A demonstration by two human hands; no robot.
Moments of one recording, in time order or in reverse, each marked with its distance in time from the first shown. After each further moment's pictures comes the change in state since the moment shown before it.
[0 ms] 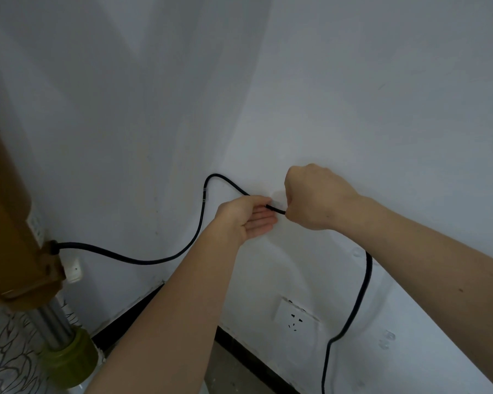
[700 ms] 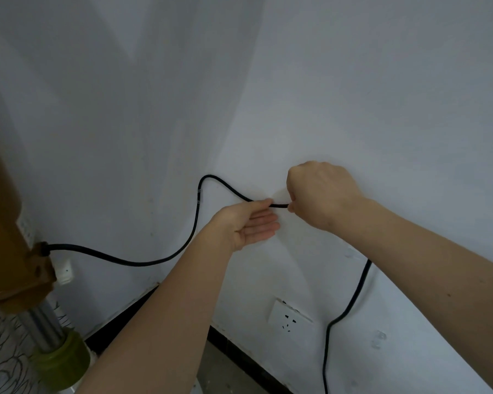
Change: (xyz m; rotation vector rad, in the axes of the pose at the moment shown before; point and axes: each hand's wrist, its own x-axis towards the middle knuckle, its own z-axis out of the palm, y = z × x) left_hand -0.003 -0.004 0.002 -0.011 -0.122 -0.051; right_hand 0.000 0.016 0.002 -0.258 0.202 -0.081
